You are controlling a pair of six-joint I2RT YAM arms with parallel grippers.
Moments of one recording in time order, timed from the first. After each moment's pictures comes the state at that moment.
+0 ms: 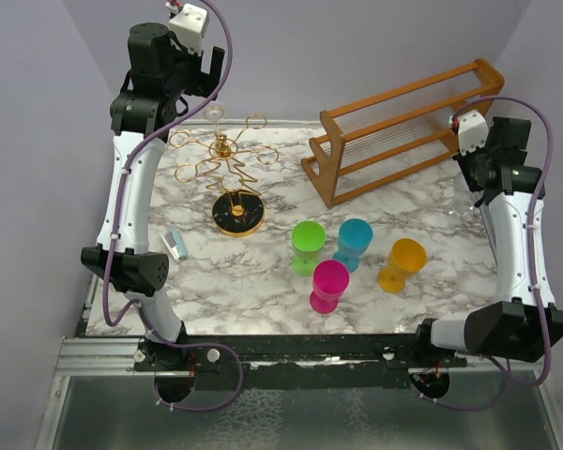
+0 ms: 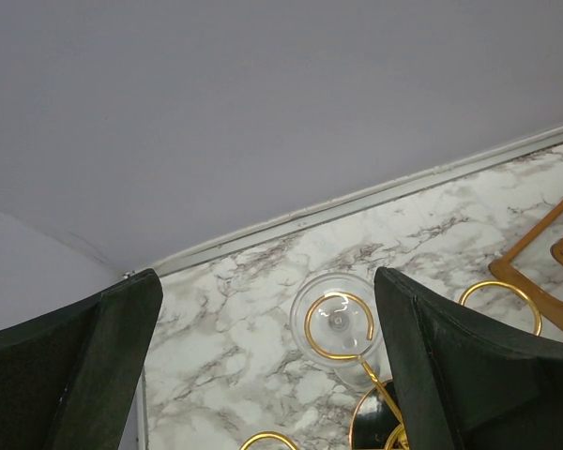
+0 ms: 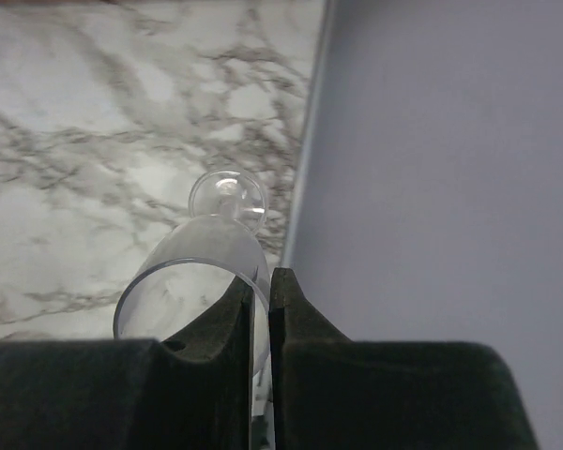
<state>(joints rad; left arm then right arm) -0.17 1.78 2.30 -0.71 0.03 0.20 -0.18 1.31 1.43 -0.84 0.04 -0.60</state>
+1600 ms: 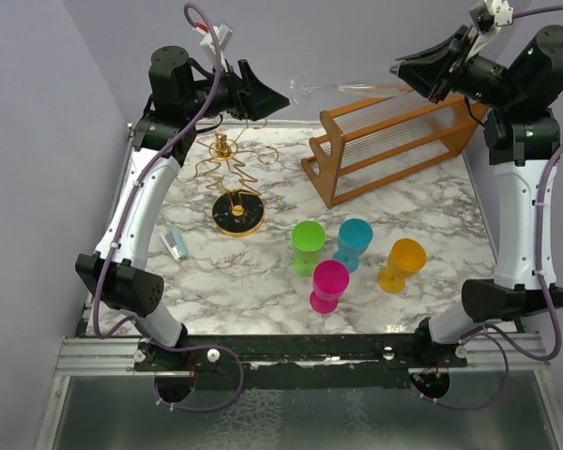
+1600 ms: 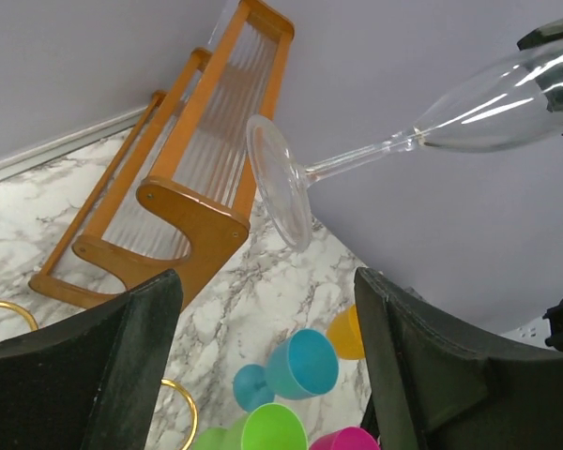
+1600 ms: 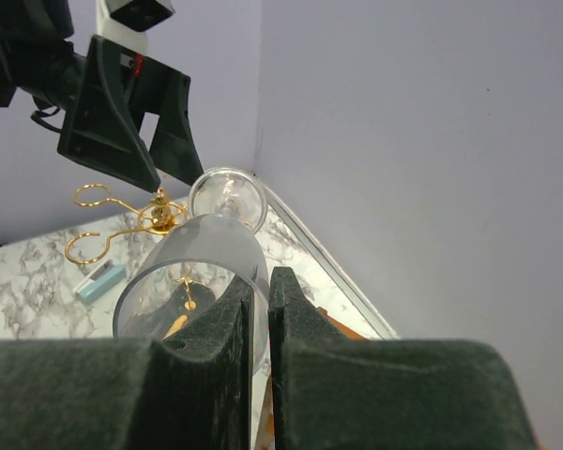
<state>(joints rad) -0.26 1.63 1.93 -0.32 0.78 -0.53 0.02 1.55 2.12 -0.35 -0.99 0.04</state>
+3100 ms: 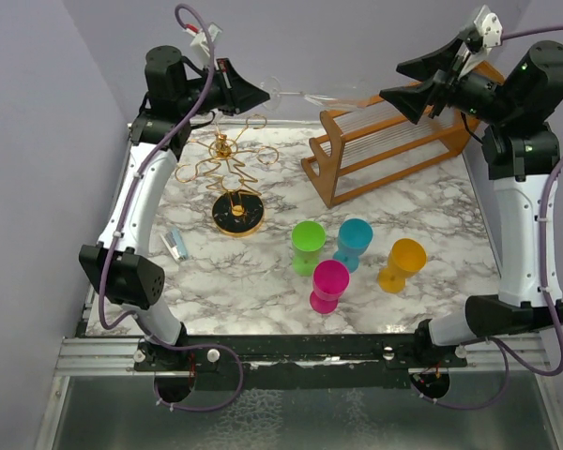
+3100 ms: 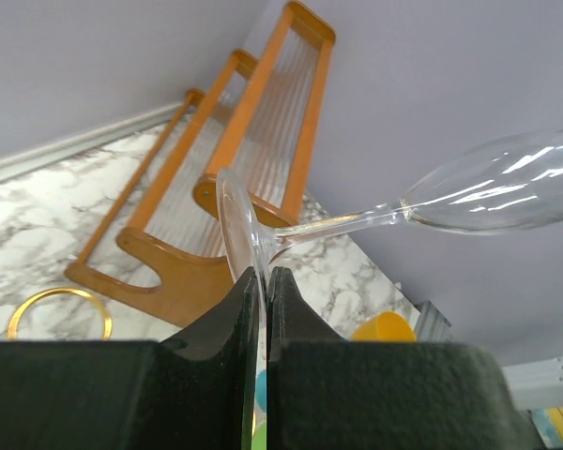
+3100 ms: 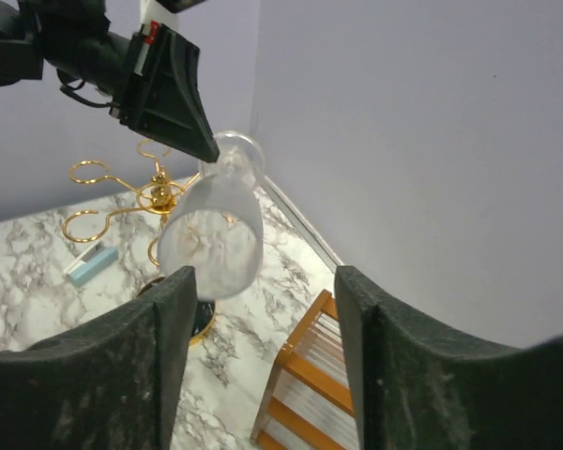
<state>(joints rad) -0.23 1.69 1.91 -0.27 0.79 -0.57 0.05 1.47 2.00 -0.37 -0.96 -0.06</state>
